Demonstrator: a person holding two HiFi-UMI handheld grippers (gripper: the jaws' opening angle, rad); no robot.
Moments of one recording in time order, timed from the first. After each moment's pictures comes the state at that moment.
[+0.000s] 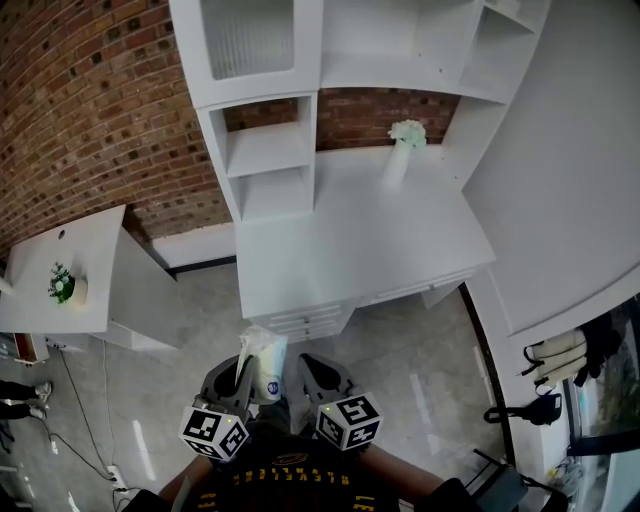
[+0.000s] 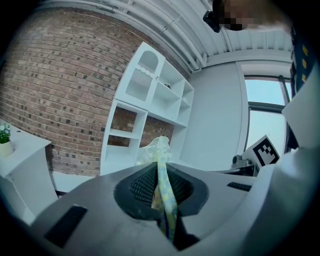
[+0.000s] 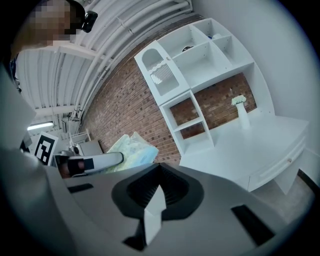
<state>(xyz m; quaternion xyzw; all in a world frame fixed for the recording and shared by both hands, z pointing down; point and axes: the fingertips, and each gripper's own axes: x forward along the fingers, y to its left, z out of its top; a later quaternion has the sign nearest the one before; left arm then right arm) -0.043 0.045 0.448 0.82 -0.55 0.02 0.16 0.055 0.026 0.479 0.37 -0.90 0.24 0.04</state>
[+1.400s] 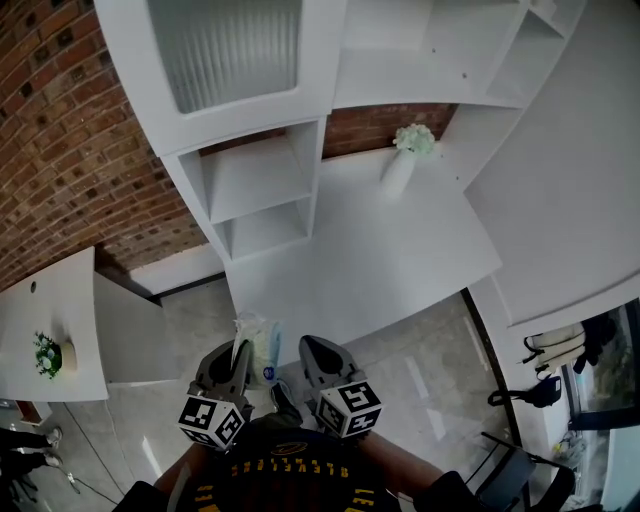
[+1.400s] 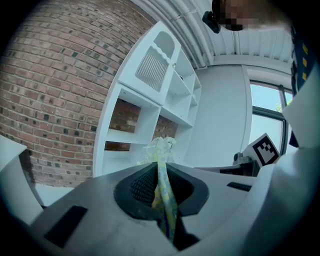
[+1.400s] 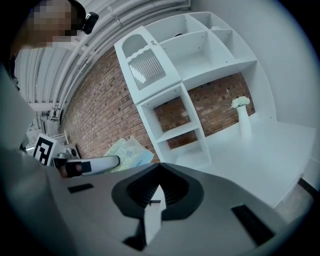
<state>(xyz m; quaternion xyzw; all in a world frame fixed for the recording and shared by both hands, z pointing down) -0.126 -0.178 0.457 0.85 -0.49 0.02 0.18 -0.013 -0.186 0.481 0.46 -0.86 0.24 0.04</state>
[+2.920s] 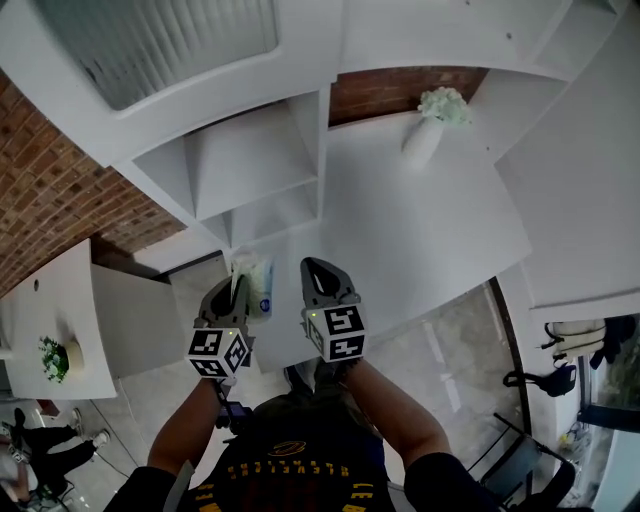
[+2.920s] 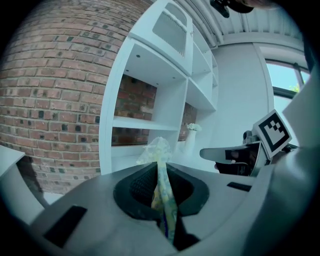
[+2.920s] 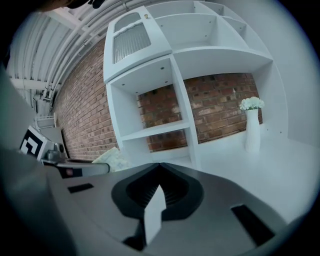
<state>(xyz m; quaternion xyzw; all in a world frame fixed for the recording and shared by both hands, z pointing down) -0.143 -0.348 0.562 0.81 -0.55 0.10 0.17 -0.009 -0.375 0.555 0.49 -0.85 0.18 0.09</state>
